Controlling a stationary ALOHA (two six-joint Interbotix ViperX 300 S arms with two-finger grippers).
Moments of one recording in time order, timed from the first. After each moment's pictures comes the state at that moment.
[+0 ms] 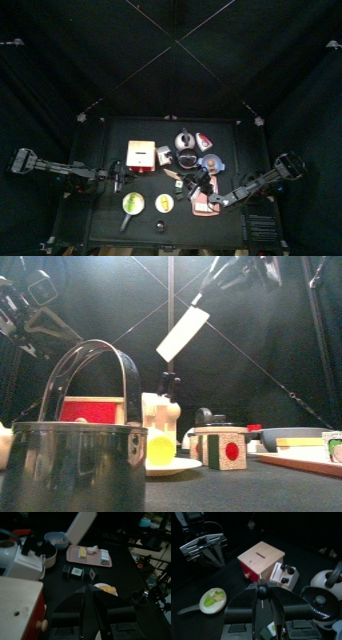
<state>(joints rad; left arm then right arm) -0.08 -0.70 1.29 -0.16 -0.40 0.02 0.44 -0.27 0.56 -1.42 0.99 1.95</state>
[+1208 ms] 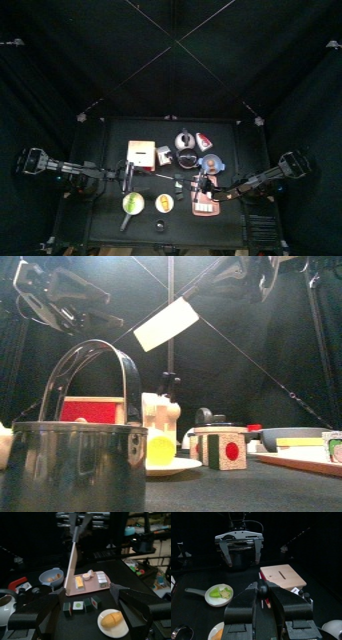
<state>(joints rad) -0.01 -0.48 1.14 0.10 -0.64 0.02 0.35 -0.32 0.79 -2.03 0.70 2.14</state>
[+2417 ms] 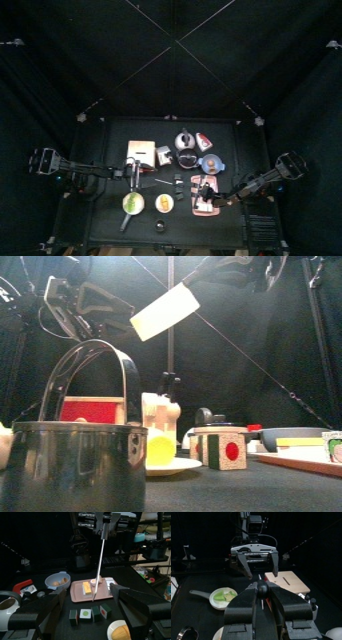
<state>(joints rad) 0.01 -0.29 1.09 0.09 -0.83 0.03 0.46 -0.27 0.77 -2.05 0.82 2.14</state>
